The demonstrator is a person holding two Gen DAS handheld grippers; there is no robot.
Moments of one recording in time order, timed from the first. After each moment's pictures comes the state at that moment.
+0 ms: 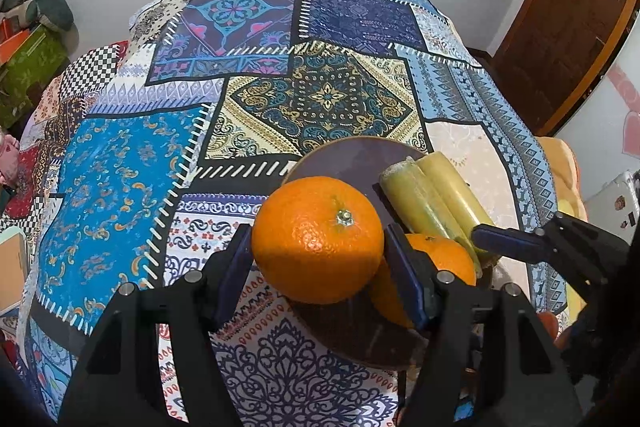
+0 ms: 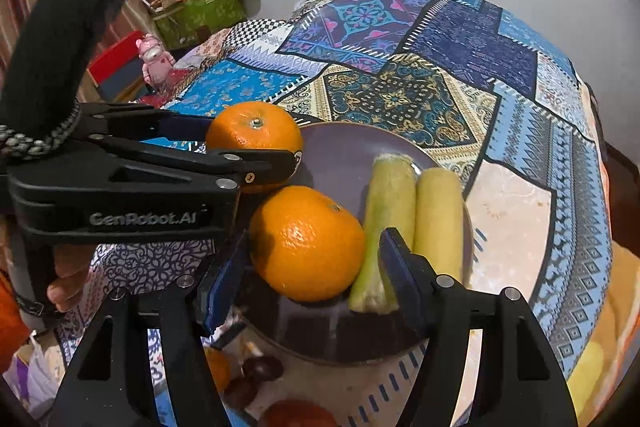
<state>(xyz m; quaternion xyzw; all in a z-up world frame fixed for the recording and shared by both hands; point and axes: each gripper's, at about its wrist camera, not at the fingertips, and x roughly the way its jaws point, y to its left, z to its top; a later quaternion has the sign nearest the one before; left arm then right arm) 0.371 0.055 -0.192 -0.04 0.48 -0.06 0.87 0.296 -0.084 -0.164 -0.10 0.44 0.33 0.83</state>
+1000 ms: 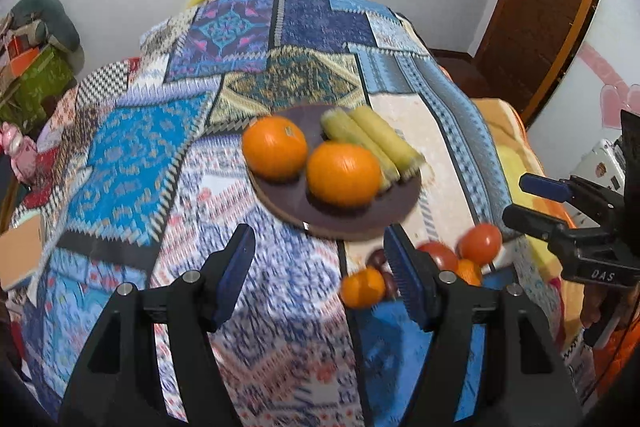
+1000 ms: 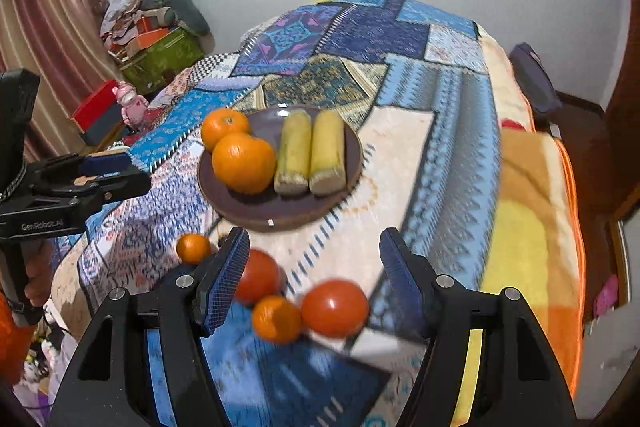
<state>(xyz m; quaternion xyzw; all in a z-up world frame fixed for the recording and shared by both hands) 0.240 0.025 -0.149 -0.03 0.45 -0.07 0.89 0.223 -0.200 -0.138 -0.02 0.43 0.25 0.87</state>
